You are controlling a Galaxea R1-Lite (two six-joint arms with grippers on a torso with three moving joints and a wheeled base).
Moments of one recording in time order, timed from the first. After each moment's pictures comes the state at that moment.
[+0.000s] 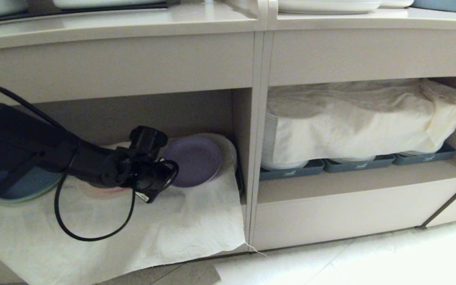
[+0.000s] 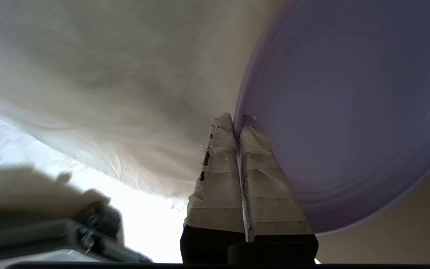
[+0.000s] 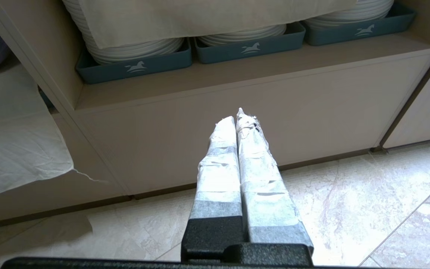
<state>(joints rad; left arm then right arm) -0.29 2.06 -1.16 -0.06 0.13 -1.20 0.00 0.00 0.00 -0.01 -0.05 0.08</state>
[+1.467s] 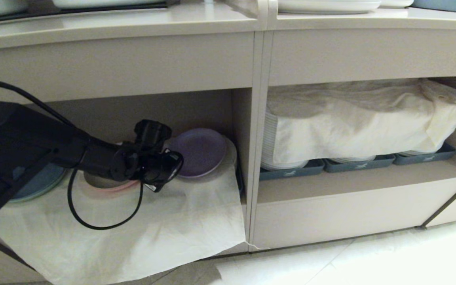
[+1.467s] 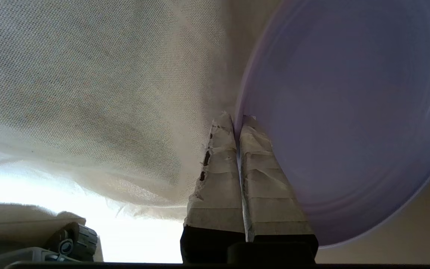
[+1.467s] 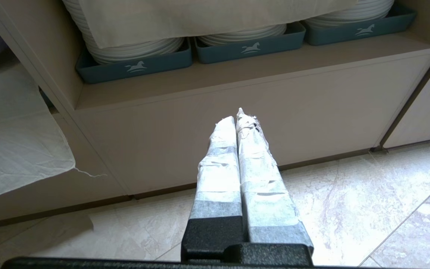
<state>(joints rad) -0.30 2.10 -1.24 -0.11 0.13 -1.20 0.00 0.00 0.00 -0.01 -0.05 0.08</state>
